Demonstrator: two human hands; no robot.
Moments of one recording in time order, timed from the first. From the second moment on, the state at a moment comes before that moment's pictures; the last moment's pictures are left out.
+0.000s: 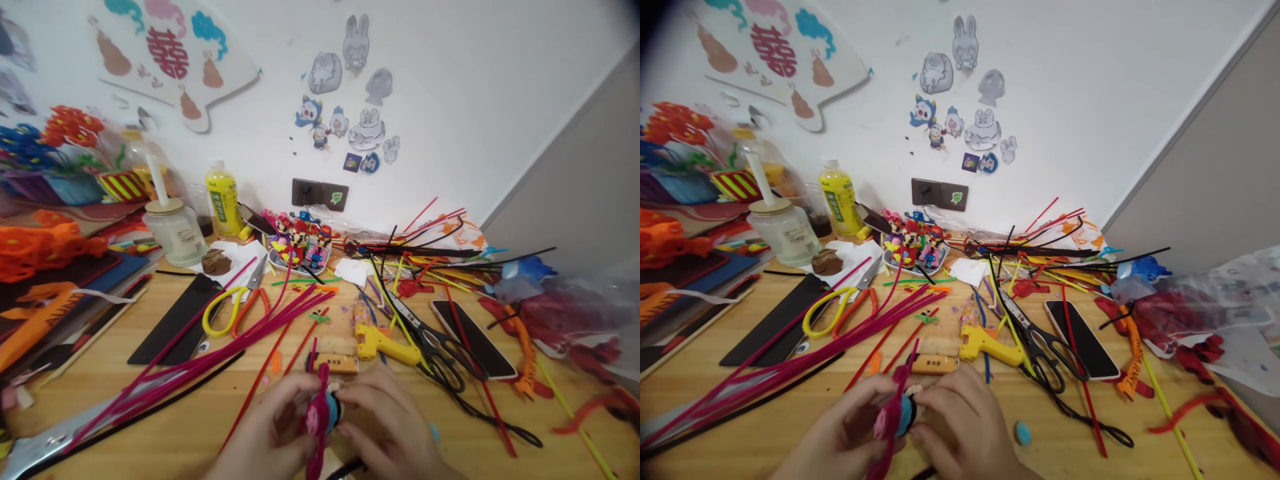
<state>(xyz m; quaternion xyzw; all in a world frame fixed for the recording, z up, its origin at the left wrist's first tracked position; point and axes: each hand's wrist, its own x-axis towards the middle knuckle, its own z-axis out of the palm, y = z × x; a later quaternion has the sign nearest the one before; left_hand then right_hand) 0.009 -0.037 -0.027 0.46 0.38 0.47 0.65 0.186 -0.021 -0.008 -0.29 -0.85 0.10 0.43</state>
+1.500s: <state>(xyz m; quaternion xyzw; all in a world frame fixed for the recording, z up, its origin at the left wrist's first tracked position) 0.005 -0.036 -0.029 0.52 0.41 0.41 0.62 0.182 -0.022 -0.015 -0.31 -0.74 0.29 0.52</state>
